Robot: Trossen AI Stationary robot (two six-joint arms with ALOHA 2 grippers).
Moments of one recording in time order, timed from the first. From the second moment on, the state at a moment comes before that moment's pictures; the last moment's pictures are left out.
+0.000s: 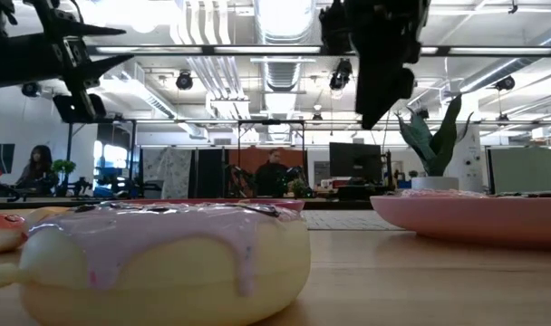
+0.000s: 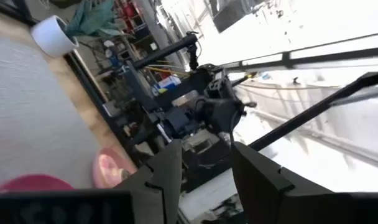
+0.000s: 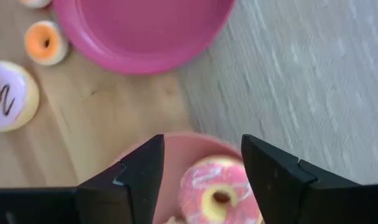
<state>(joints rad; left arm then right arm) 0.04 0.03 0.01 0.23 -0.05 -1.09 0.14 1.65 1.29 -0.84 0.04 0.60</state>
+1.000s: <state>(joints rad) -0.09 0.50 0.33 0.15 -0.13 -0.96 0.31 1.26 0.92 -0.97 0.17 1.07</state>
